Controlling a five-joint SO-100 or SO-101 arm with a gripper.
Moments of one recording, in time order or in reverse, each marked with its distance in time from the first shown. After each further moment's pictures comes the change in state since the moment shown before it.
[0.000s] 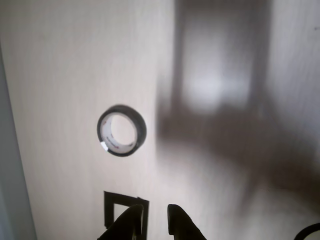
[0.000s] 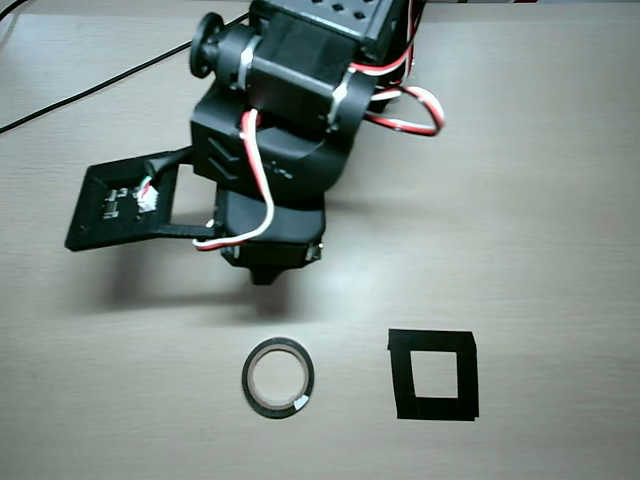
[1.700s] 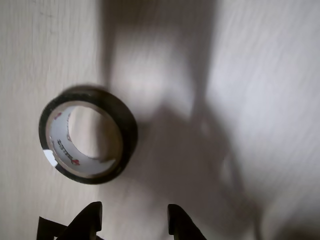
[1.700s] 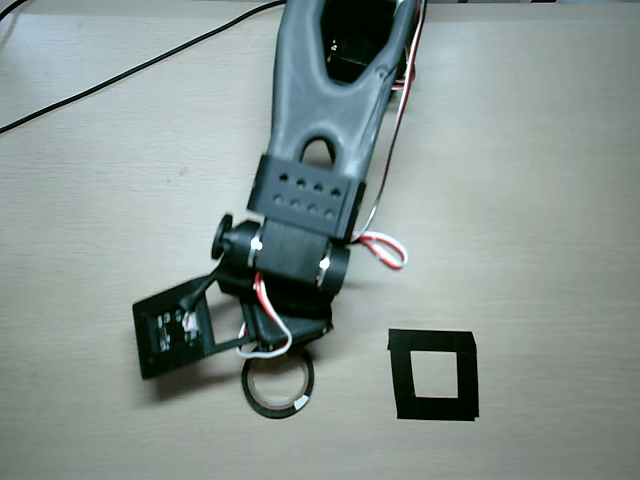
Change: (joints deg) arm -5.9 -25.4 5.4 -20.7 -11.1
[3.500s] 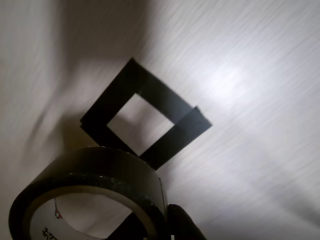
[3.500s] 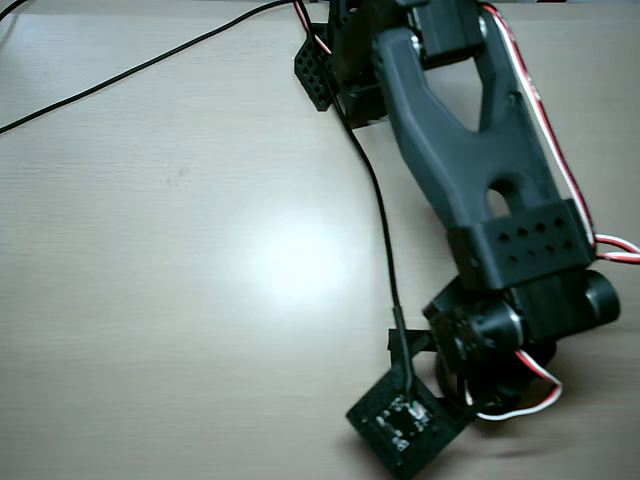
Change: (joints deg) arm -32.2 -12.9 -23.5 11.3 7.6
